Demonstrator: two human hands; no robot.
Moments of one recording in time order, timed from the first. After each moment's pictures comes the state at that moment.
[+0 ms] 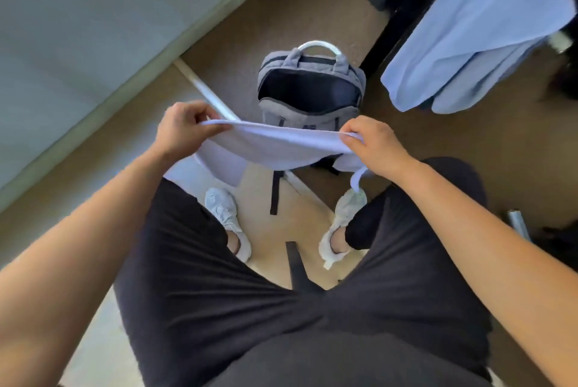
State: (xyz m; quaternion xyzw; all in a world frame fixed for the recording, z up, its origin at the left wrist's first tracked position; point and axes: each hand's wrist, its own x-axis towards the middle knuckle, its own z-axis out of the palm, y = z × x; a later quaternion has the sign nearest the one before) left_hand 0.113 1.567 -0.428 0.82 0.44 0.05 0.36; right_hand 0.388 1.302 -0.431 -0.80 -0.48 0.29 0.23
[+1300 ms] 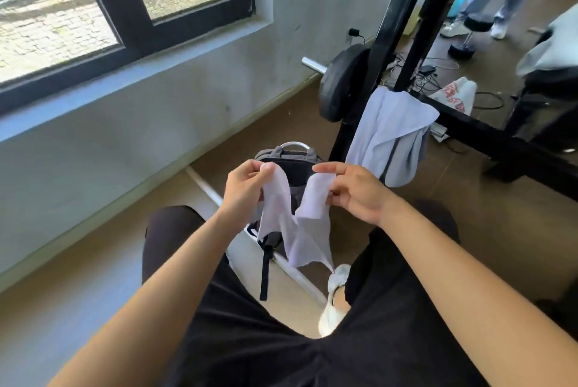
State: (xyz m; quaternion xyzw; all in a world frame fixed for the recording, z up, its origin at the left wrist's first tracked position) left_hand 0.159 1.405 -0.332 0.61 0.38 0.25 0.65; right_hand 0.336 1.249 -0.313 -0.61 -0.21 0.50 0.58
